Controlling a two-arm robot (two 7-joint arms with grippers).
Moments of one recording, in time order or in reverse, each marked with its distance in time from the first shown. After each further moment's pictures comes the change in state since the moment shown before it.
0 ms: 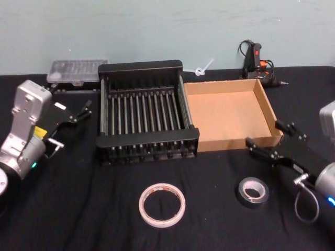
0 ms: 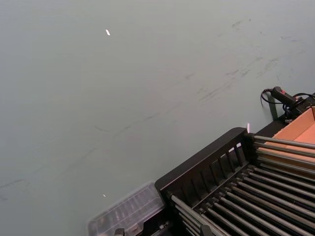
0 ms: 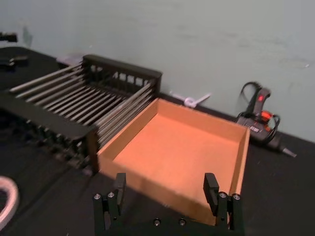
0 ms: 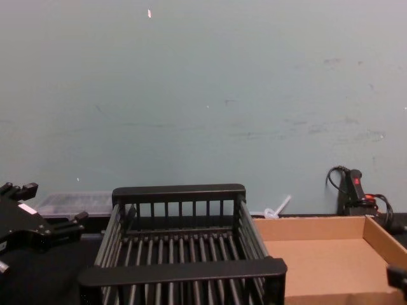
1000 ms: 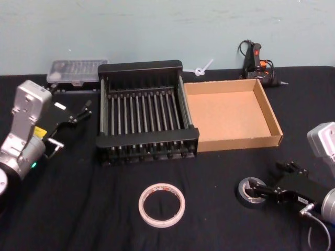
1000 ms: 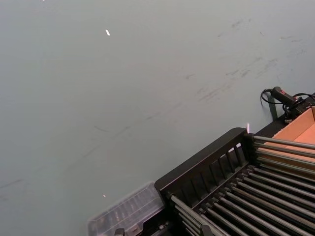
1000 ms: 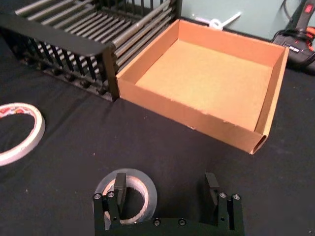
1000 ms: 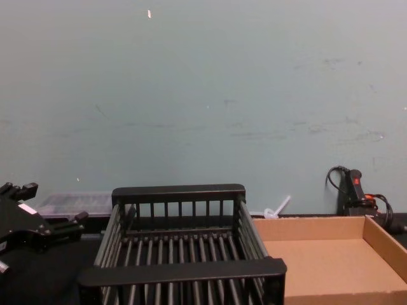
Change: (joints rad) left arm 0.000 0.000 0.000 0.000 0.000 0.000 0.000; right arm -0.094 0.038 0.048 -0.075 0.009 0.278 0.071
